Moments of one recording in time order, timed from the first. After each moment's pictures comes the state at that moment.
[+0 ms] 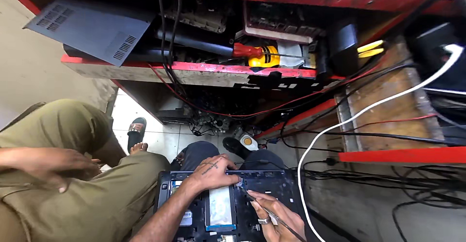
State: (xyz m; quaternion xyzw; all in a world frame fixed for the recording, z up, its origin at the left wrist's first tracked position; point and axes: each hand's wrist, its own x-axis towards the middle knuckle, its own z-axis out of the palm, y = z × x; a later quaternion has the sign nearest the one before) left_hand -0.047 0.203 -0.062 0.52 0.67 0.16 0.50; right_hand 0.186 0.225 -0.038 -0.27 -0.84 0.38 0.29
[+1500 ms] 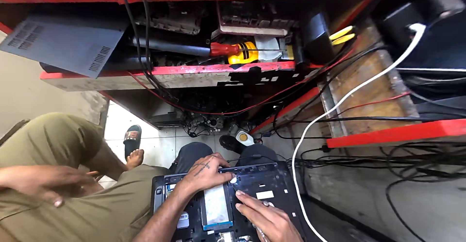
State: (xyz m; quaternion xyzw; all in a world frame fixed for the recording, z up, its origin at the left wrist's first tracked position) left_hand -0.048 0.201 -0.066 0.53 0.67 0.16 0.49; right_hand 0.203 0.225 -0.046 -0.14 -0.92 0.30 0.20
